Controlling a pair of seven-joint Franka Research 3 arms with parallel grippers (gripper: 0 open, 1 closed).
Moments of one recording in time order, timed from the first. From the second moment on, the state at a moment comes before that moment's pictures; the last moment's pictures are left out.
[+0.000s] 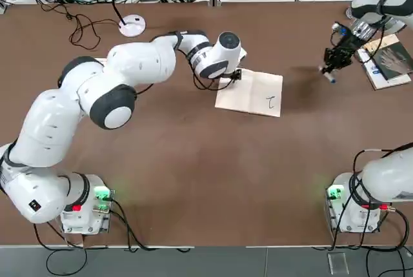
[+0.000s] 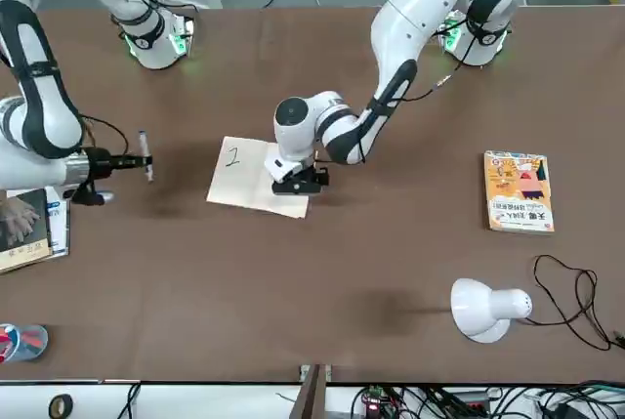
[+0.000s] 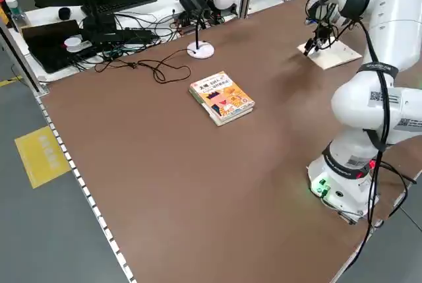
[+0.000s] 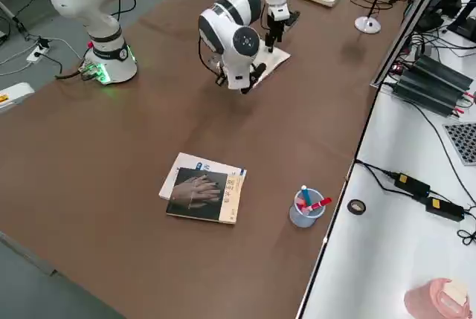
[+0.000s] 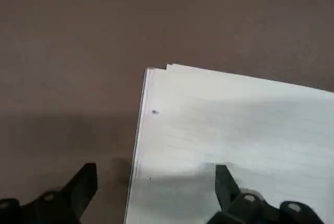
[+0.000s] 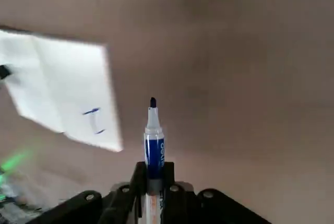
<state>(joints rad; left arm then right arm) -0.80 0.90 -0.11 -1.38 0.28 2.35 -1.01 -0.04 0.28 -0.03 -2.05 0.38 1.90 -0.28</state>
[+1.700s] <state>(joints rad) -0.53 0.61 -0.13 -1.36 0.11 2.13 -0.58 -0.14 0.45 -0.04 -2.04 0.31 2.27 -0.48</state>
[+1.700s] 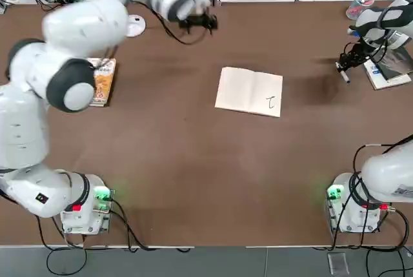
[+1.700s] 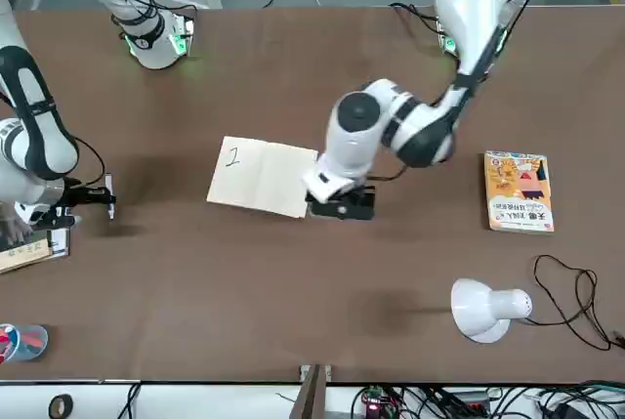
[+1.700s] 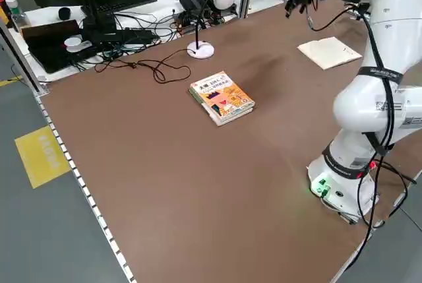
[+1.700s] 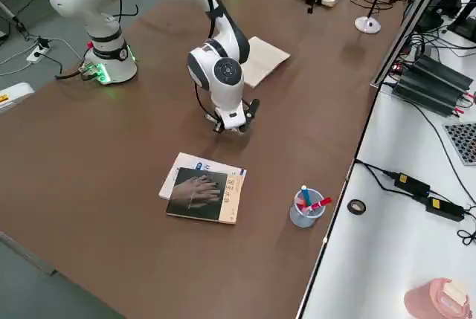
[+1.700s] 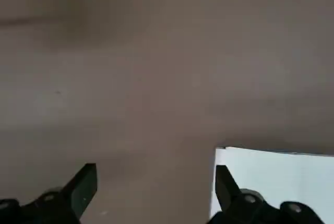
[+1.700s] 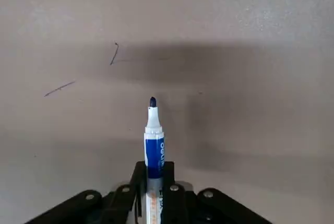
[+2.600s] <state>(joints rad) -0.30 0.39 -0.13 -1.36 0.06 1.85 -0.42 -0.14 0.46 -0.04 -2.04 0.31 2.29 -0.48</state>
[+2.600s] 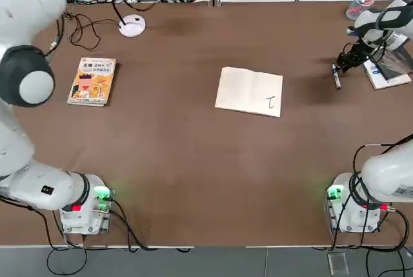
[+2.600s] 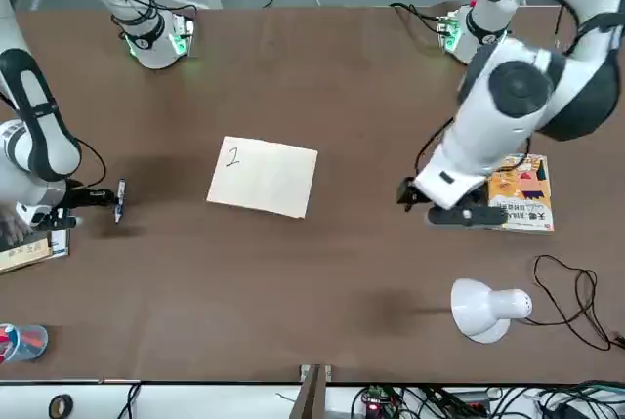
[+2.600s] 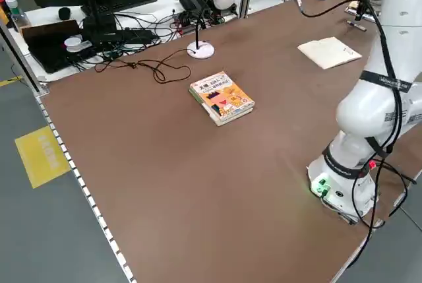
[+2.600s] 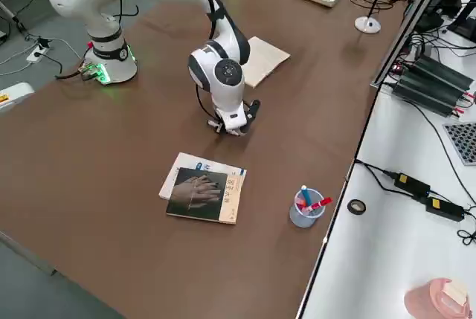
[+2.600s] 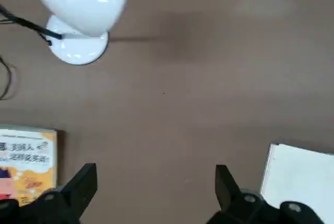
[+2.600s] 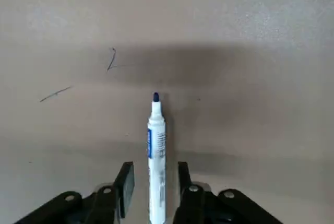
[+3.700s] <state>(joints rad) 0.00 0.25 -0.13 -1.36 0.02 1.58 -0.01 0.03 0.30 -0.02 -1.94 0.12 2.22 -0.24</state>
